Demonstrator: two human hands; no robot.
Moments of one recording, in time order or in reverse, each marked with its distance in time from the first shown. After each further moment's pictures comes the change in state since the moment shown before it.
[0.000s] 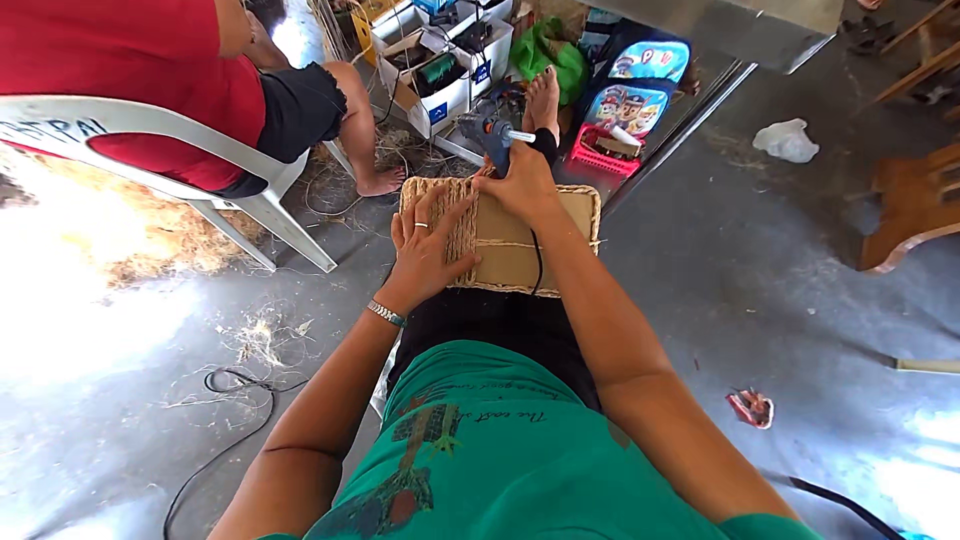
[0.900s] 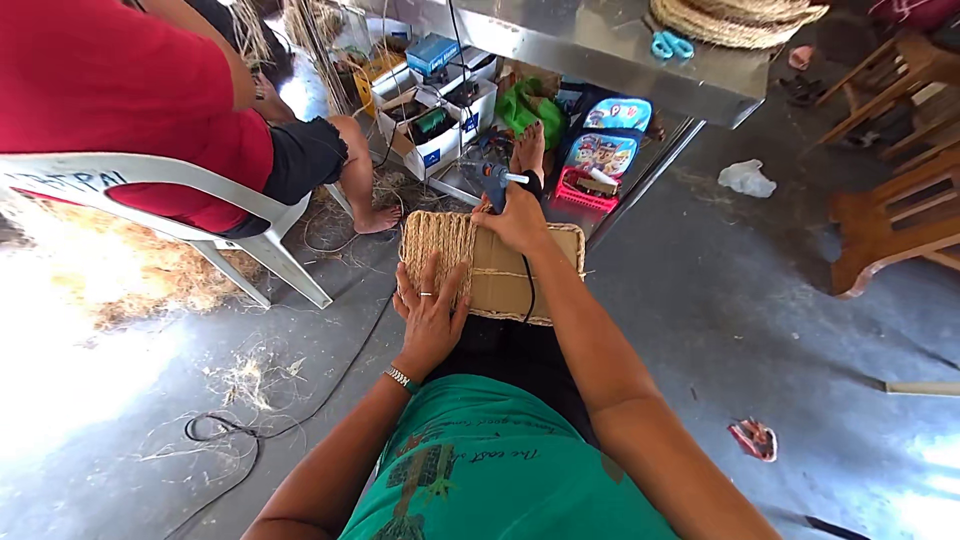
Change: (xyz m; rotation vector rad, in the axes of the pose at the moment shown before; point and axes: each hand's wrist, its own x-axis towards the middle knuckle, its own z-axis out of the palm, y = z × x) left_hand -0.037 0.005 0.056 0.106 0.231 -0.053; right_hand 0.012 0.012 -0.006 0.024 -0.008 0.057
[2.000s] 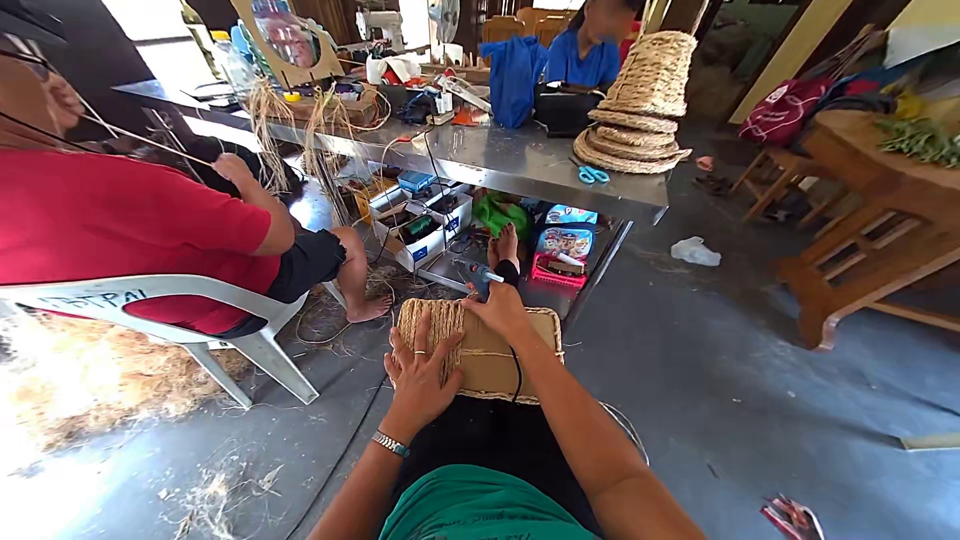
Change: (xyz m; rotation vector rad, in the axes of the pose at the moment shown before) left_hand 0.045 0.013 -0.031 0.021 -0.218 -0.019; right_hand -0.010 0.000 -0.004 -0.030 0.056 0.111
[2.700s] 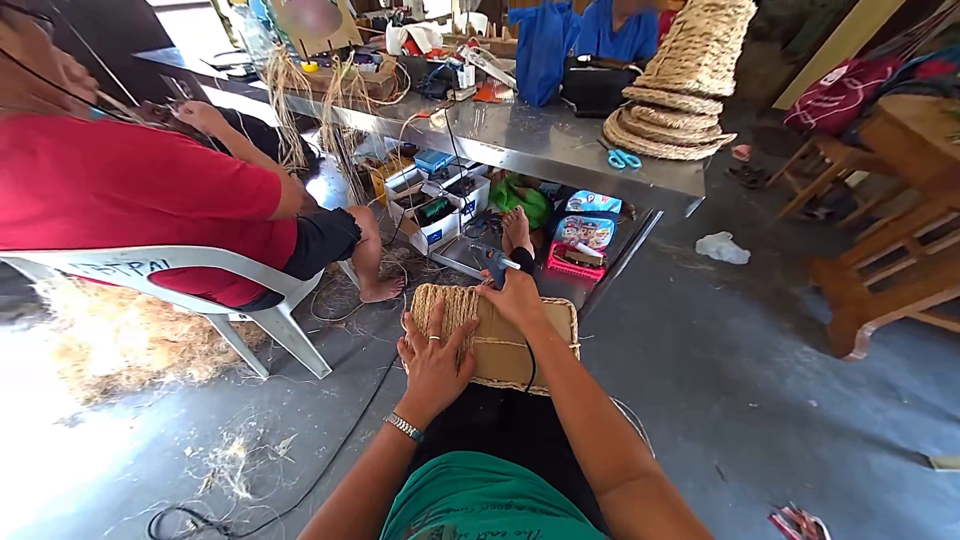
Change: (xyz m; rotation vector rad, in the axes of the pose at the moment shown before) left_hand -0.001 0.004 0.005 0.074 0.026 -0.023; right_hand 0.002 0.000 0.007 0.008 0.025 0.002
